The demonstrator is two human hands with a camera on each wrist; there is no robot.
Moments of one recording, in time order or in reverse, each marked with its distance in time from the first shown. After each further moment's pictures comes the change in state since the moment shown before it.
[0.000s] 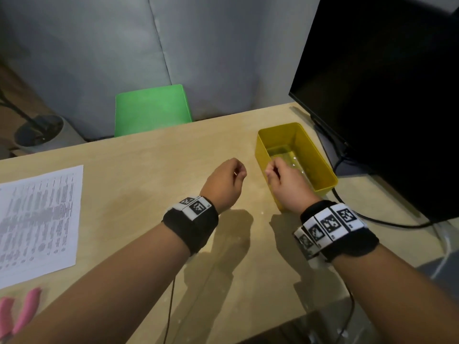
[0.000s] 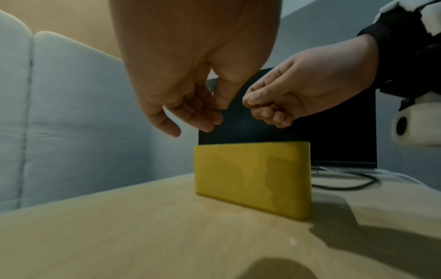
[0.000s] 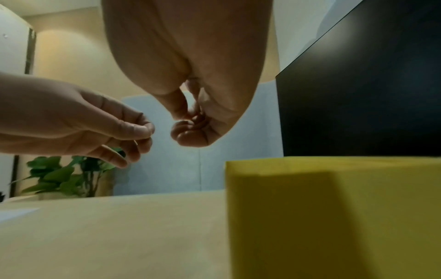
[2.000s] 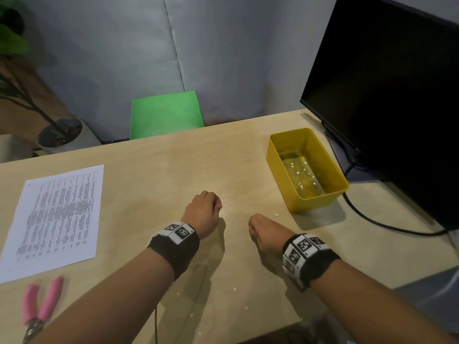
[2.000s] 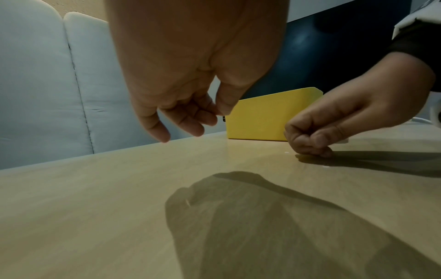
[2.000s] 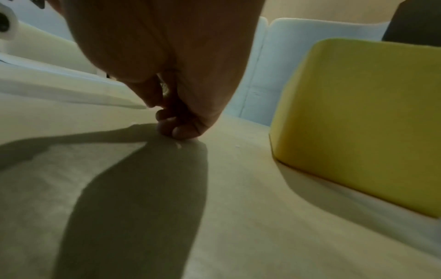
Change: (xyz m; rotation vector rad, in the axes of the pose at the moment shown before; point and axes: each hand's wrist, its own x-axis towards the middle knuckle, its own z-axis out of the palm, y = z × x) left_hand -0.052 -0.081 -0.006 0.260 -0.075 -0.173; right_hand -0.037 0.021 0.089 -0.318 -0.565 -0.110
